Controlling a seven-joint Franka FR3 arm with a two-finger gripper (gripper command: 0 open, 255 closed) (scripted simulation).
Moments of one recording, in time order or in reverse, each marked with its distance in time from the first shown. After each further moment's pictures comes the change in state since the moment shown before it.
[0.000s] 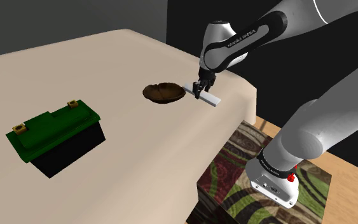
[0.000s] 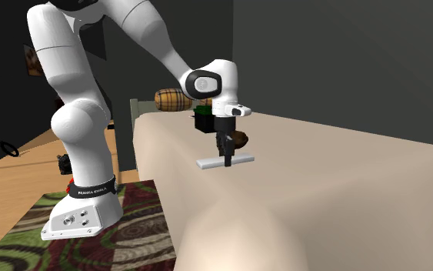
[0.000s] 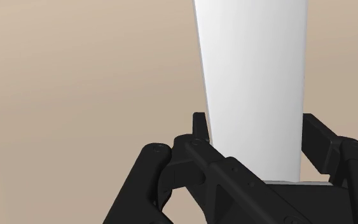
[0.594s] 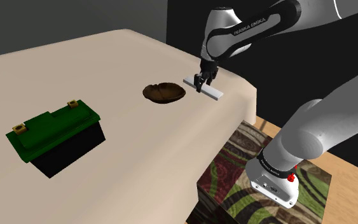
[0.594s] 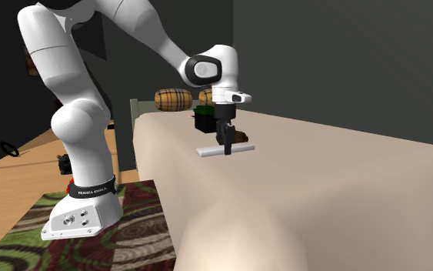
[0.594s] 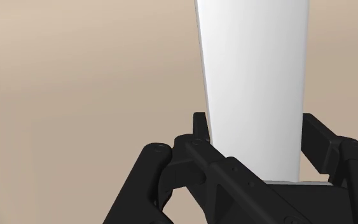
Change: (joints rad) arm 0.001 -0.079 0.003 0.047 0.001 -0.128 0.001
